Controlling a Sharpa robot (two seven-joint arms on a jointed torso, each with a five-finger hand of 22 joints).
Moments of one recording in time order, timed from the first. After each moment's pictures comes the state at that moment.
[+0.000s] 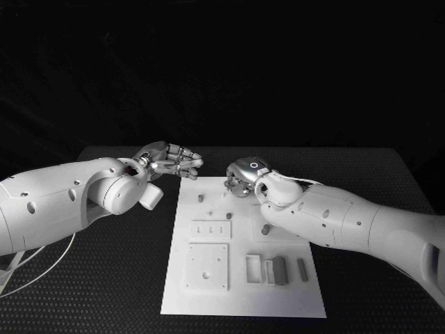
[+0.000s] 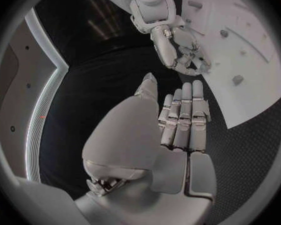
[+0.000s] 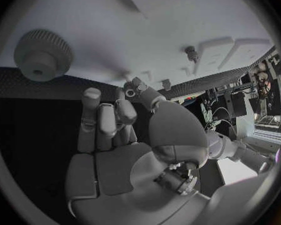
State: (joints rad) left arm 1.36 -0.80 -0.16 1.38 -0.23 -0.18 0.10; left_hand 1.58 -0.05 -0.01 0.29 0.05 0.70 0.19 0.32 0.41 0.99 0.19 0.11 0.09 0.93 0.13 0.33 0.68 0.05 0.95 0.03 0.15 0.65; right arm 1.20 -0.30 -0.19 0.92 -1.73 -0.46 -0.20; right_hand 1.02 -0.04 0.56 -0.29 0.05 0.98 0.10 0.30 0.57 1.30 -0.01 1.20 1.12 1.27 -0.11 1.50 1.12 0.25 1.16 -0.04 0.93 1.31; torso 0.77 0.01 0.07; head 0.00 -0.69
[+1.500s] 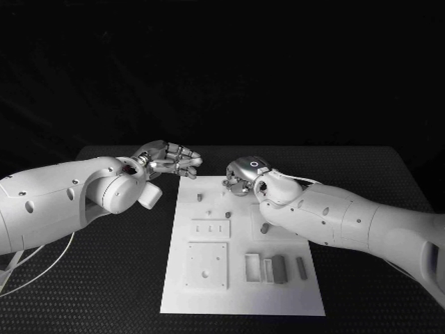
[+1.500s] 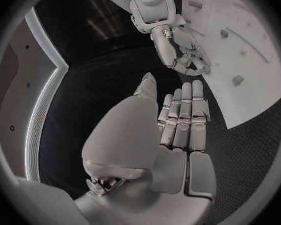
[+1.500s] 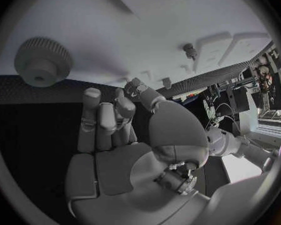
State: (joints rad) left arm 1.36 -0.80 -0.16 1.38 -0.23 -0.17 0.10; left_hand 1.58 -0.05 -0.02 0.29 0.05 0.70 0.19 0.32 0.41 0.99 0.19 0.11 0.09 0.93 0.13 0.32 0.68 0.05 0.95 0.03 0.15 0.65; right arm 1.20 -0.30 -0.18 0.93 -1.69 -0.46 -0.21; right_hand 1.00 -0.06 0.56 -0.28 0.05 0.94 0.12 0.26 0.57 1.27 0.00 1.12 1.05 1.24 -0.10 1.47 1.05 0.25 1.16 -0.04 0.91 1.31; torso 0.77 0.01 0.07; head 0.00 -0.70
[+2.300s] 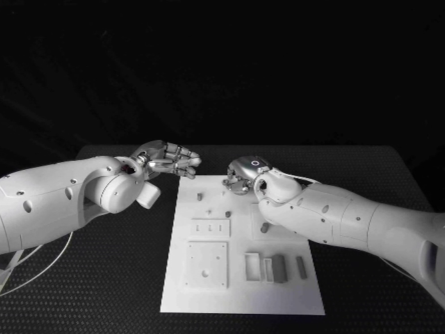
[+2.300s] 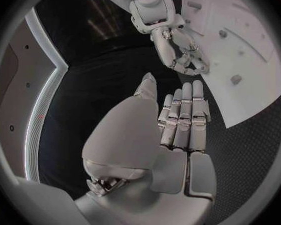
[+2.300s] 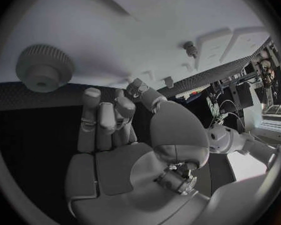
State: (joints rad) left arm 1.36 -0.81 -0.16 1.38 -0.23 -0.17 0.10; left_hand 1.57 -0.05 -0.02 0.29 0.05 0.70 0.19 0.32 0.41 0.99 0.19 0.10 0.09 0.93 0.13 0.32 0.68 0.05 0.95 0.03 0.15 0.65; right arm 1.20 -0.29 -0.18 0.92 -1.64 -0.45 -0.24; right_hand 0.97 -0.08 0.56 -0.25 0.05 0.93 0.12 0.26 0.57 1.27 0.00 1.11 1.04 1.24 -0.10 1.47 1.04 0.25 1.15 -0.03 0.90 1.31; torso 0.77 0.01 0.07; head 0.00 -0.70
